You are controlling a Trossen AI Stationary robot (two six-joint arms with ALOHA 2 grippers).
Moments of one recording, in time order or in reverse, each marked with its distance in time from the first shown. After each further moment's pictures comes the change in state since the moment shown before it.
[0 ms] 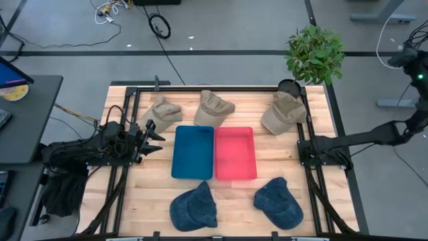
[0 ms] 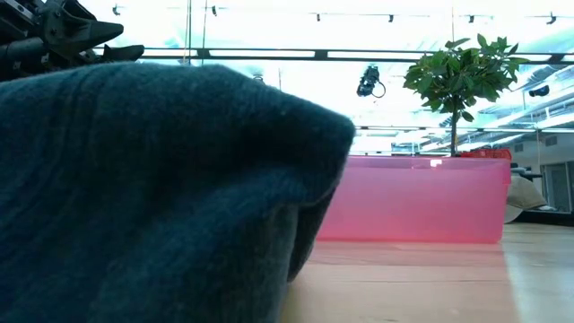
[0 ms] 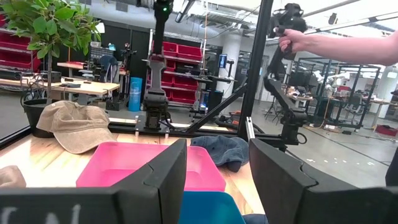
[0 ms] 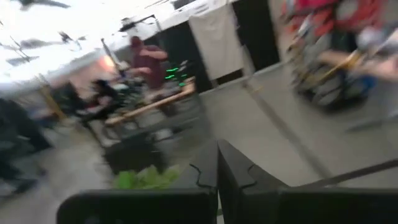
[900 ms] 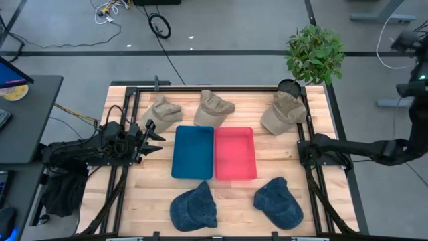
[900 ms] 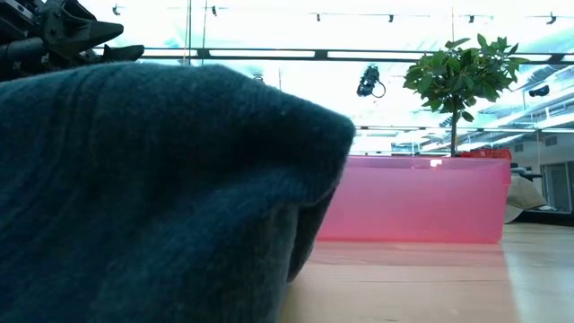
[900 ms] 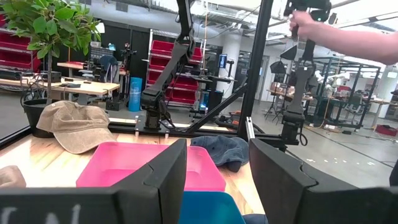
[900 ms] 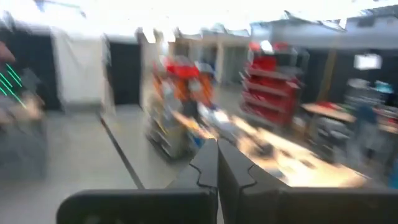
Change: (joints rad) left arm 0.000 0.000 0.000 0.000 0.000 0.000; right arm -0.680 0.386 0.255 0.187 -0.171 -0.439
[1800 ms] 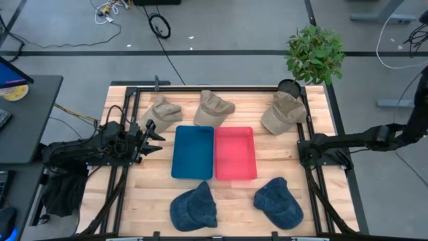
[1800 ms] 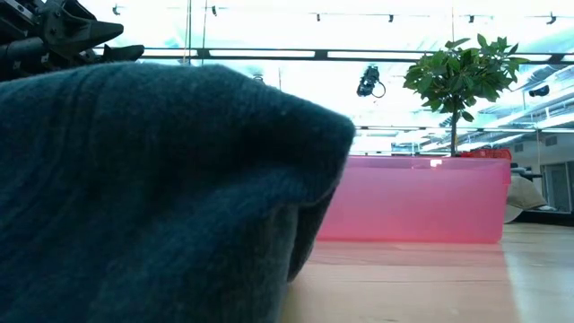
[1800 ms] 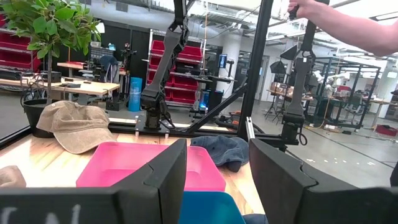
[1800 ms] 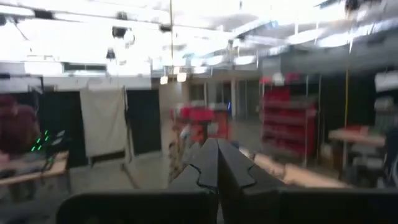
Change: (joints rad) left arm 0.000 0.000 0.000 0.000 0.000 0.000; right arm 0.093 0.235 0.350 0.387 -0.092 -0.408
